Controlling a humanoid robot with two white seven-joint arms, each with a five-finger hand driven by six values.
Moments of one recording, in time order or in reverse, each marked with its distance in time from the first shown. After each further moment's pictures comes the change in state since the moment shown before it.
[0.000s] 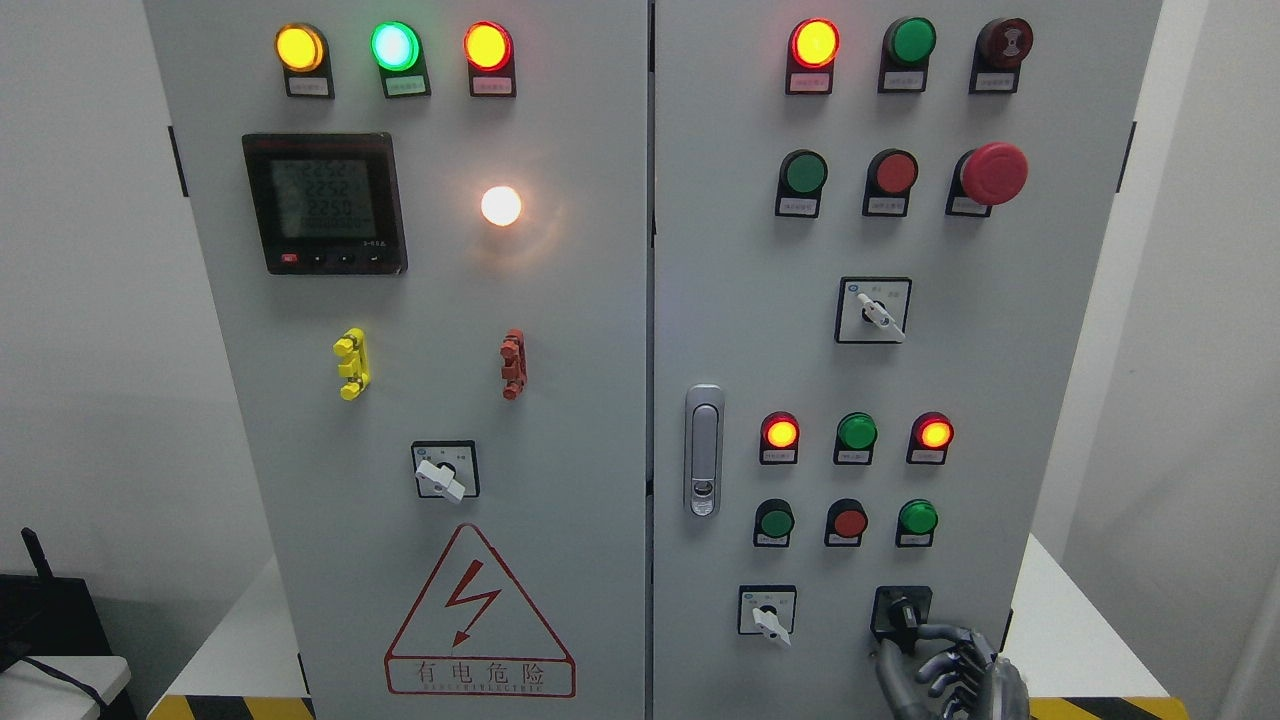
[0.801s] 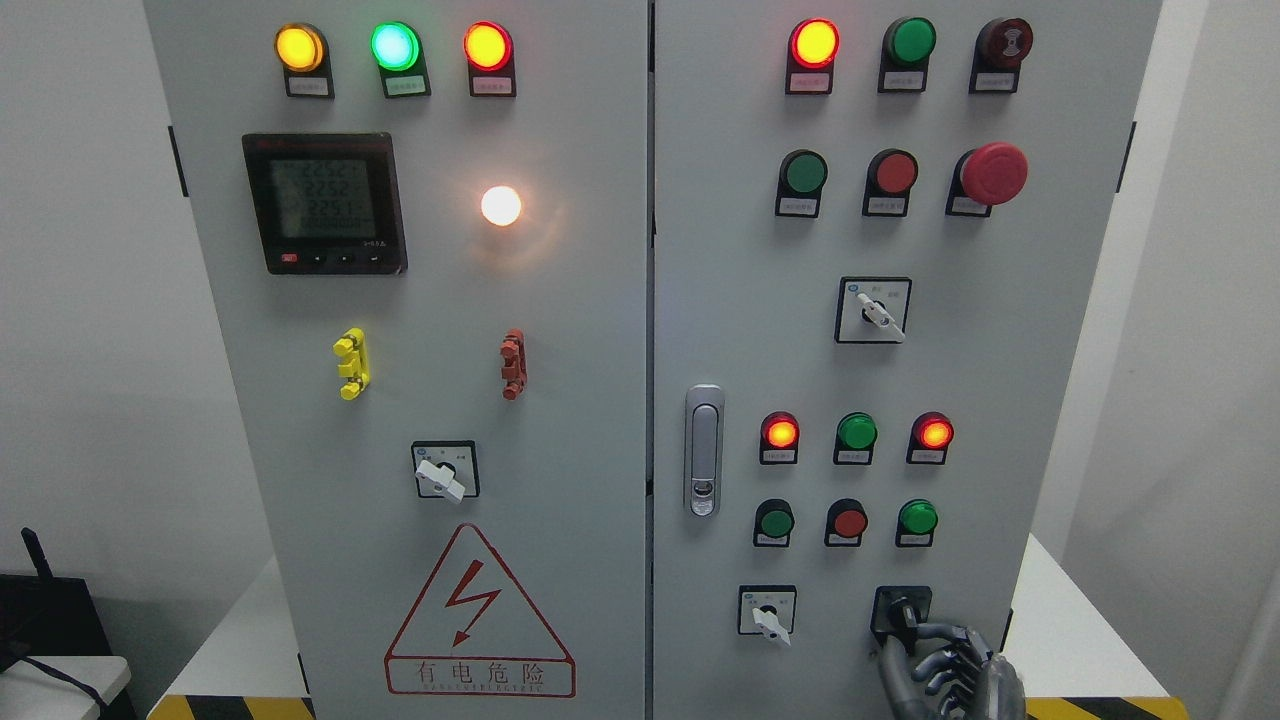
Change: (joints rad) left arm 0.000 0.000 0.000 0.000 0.000 0.000 0.000; right arm -0.003 0.000 0.004 0.003 0.001 0.002 0.000
